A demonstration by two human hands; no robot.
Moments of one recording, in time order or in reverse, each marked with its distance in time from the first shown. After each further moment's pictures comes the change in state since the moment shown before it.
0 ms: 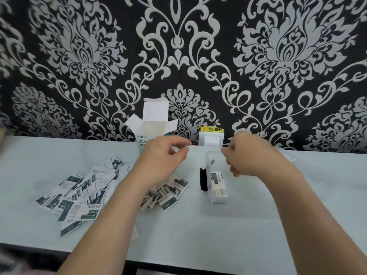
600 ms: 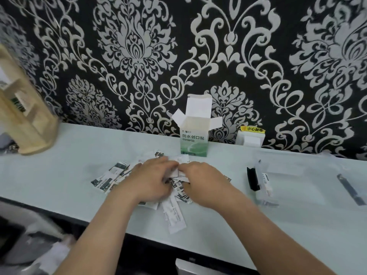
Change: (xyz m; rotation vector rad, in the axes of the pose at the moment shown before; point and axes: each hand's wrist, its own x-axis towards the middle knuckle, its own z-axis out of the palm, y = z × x) left_hand -0.045 -0.096 -0.069 0.562 -0.327 -0.181; right_hand -0.006 -0.120 0.127 -0.061 -0.061 -0.556
